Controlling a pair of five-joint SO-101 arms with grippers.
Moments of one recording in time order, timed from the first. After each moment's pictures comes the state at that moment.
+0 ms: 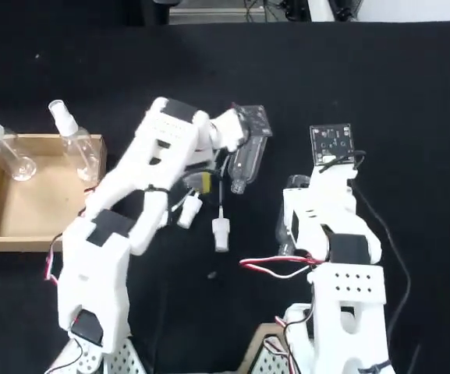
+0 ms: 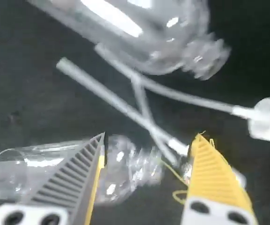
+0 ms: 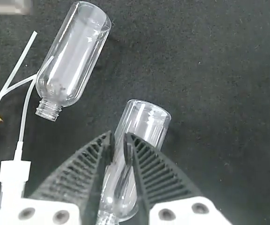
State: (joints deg) left arm 18.1 26.5 -16.0 70.5 -56.3; right arm 3.4 -58.1 65.4 50.2 5.8
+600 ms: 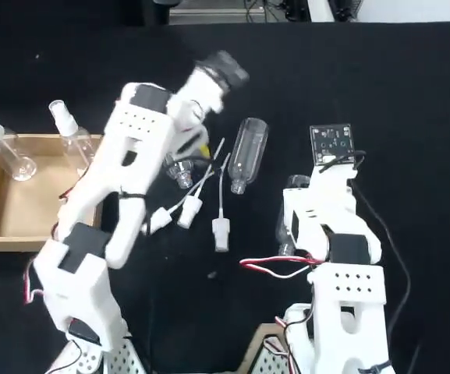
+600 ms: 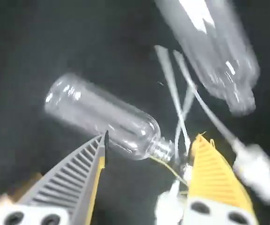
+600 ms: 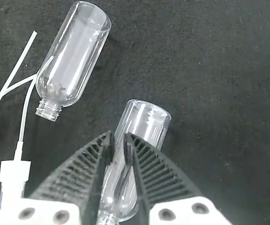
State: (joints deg) left arm 12.7 14.0 -15.8 73.6 -26.2; right arm 3.4 -58.1 65.4 50.2 5.8
